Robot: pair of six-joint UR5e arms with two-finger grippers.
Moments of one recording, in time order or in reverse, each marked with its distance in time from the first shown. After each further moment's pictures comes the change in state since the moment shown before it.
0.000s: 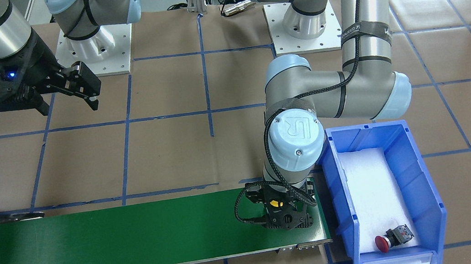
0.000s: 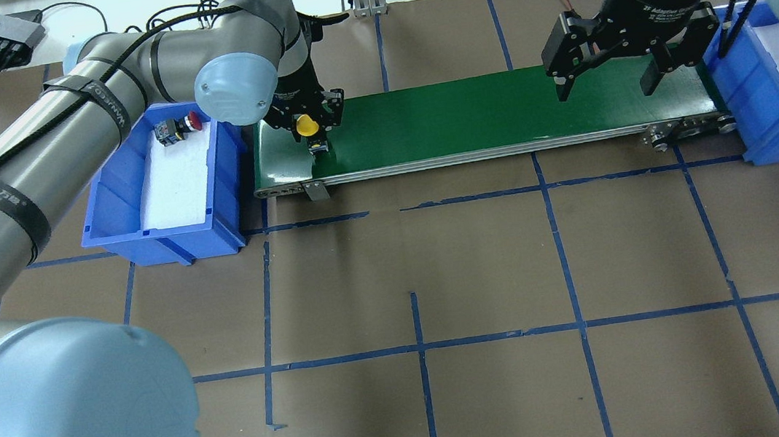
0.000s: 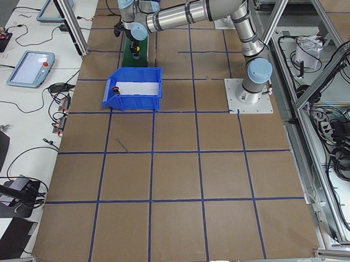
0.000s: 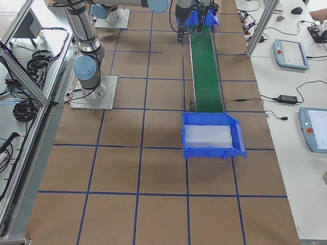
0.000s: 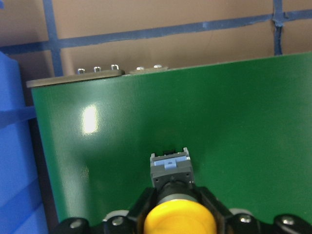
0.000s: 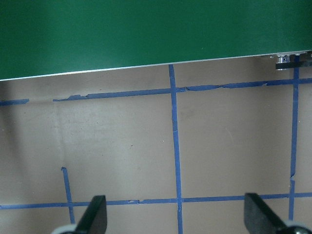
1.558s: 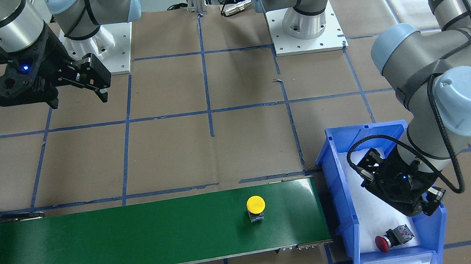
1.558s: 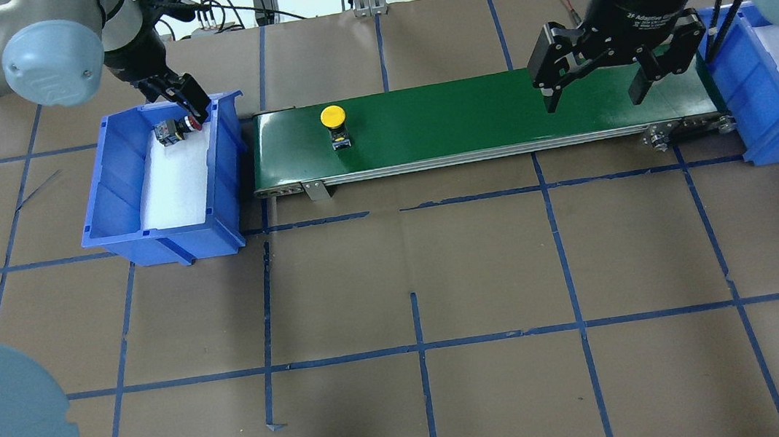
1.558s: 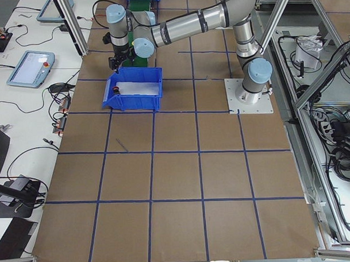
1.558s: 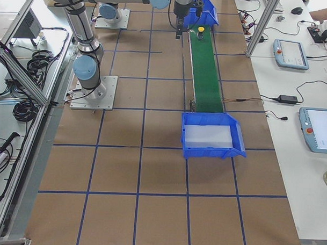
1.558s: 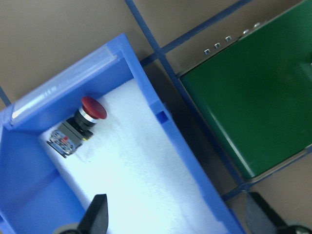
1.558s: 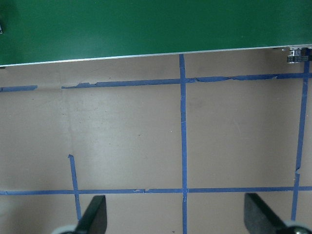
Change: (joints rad) left arm 0.312 0.097 -0.033 0.059 0.003 1.144; right arm 0.035 0.006 -0.024 0.043 0.003 0.006
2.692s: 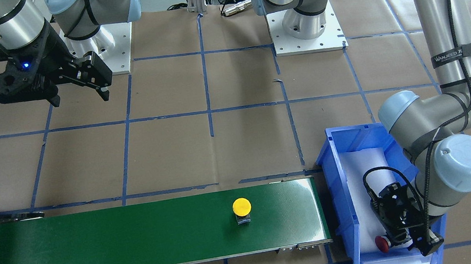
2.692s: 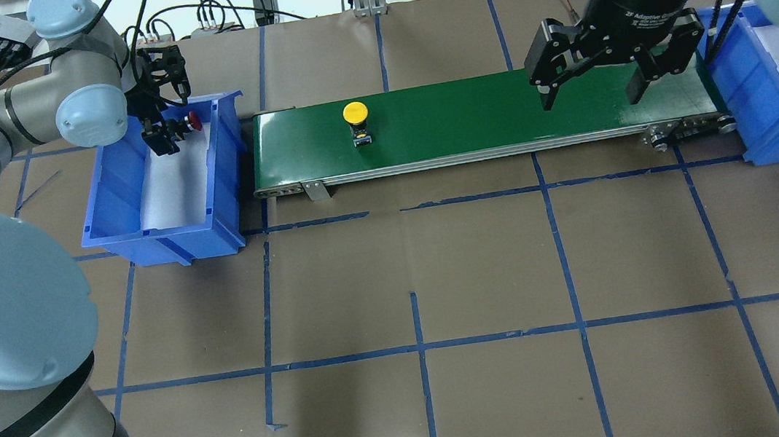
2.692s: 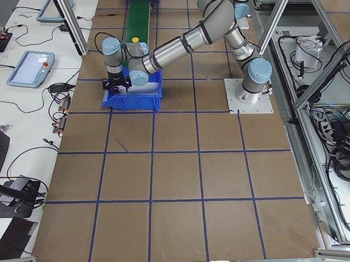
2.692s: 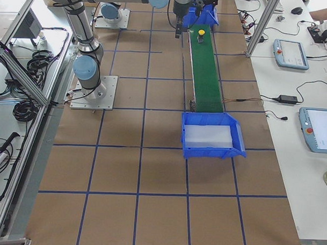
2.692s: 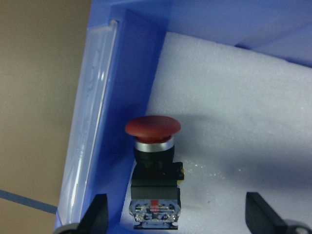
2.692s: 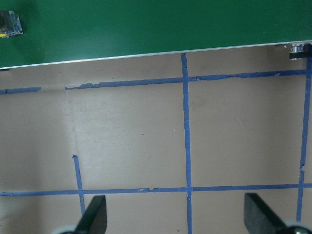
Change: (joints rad) left arm 0.053 -0.183 -0.010 0.212 0.029 0.424; right arm 0.002 -0.009 0.007 -0.001 0.008 0.021
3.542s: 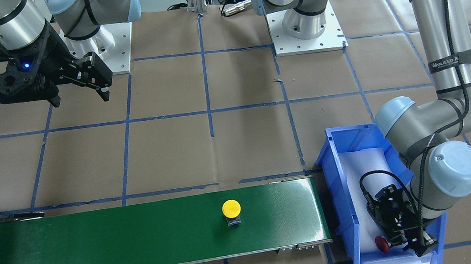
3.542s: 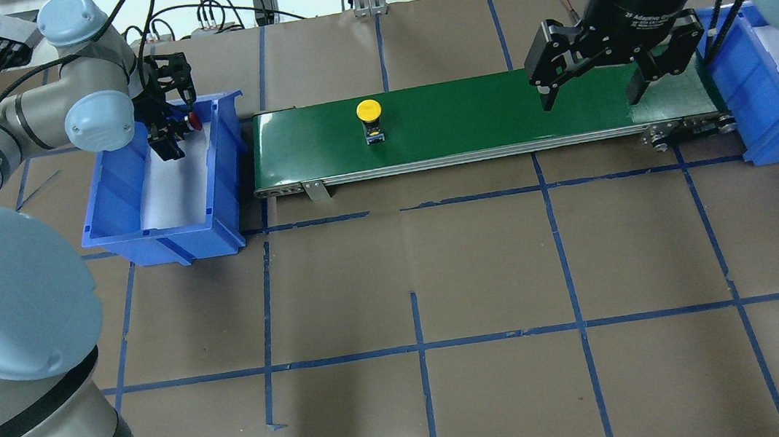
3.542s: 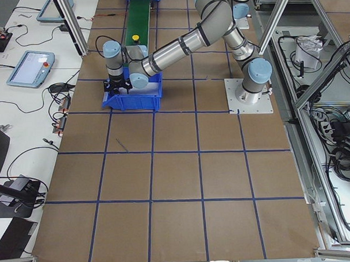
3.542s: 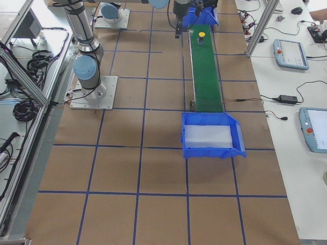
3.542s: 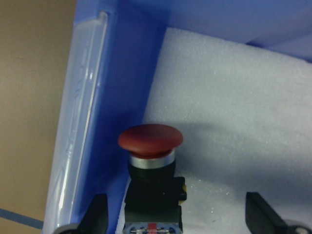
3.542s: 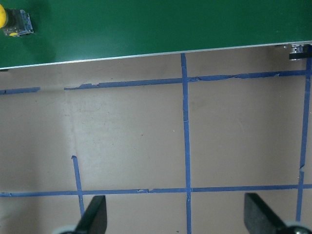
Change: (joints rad) left arm -0.001 -0.015 -0.008 0.008 -0.002 -0.004; right arm 0.001 -0.001 0.004 -0.005 -0.002 -0.006
